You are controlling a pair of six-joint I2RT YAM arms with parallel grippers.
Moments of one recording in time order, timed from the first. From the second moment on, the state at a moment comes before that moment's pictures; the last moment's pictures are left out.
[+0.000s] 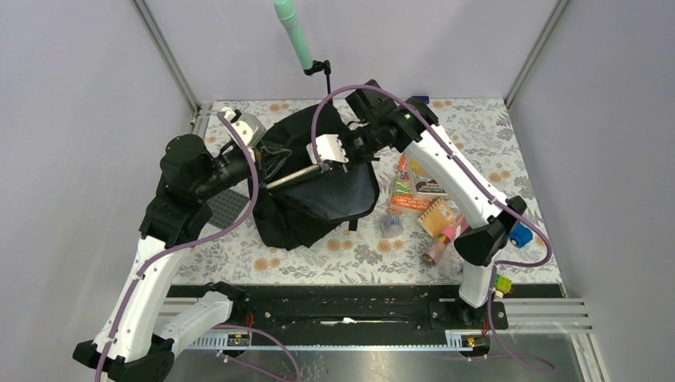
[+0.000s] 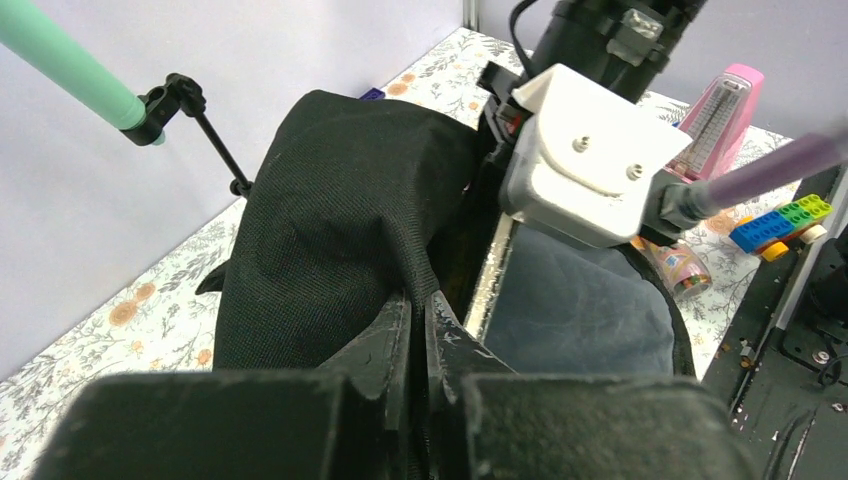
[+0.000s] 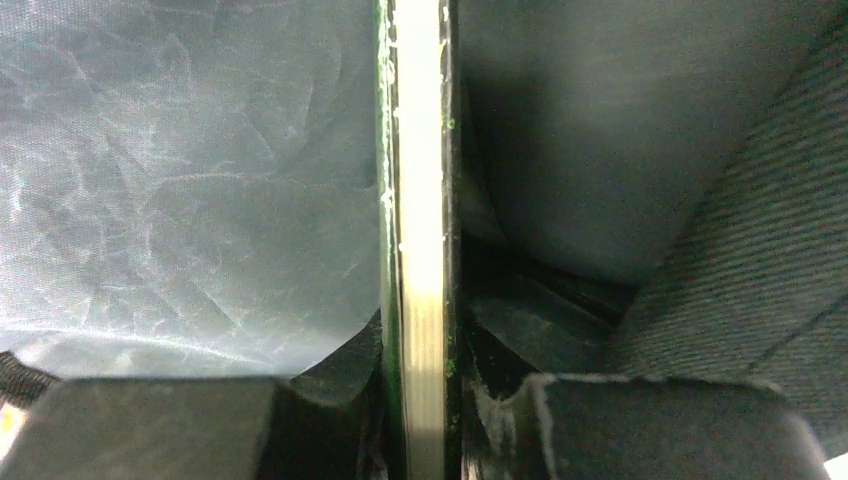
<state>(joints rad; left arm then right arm) -0.38 0.90 1.26 -0.45 0.49 0.13 0.75 1.84 2.16 -1.26 -0.38 -1.26</state>
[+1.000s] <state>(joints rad) -0.38 0.87 1.24 -0.40 0.51 0.13 0.76 1.90 2.19 -1.15 -0.35 -1.16</state>
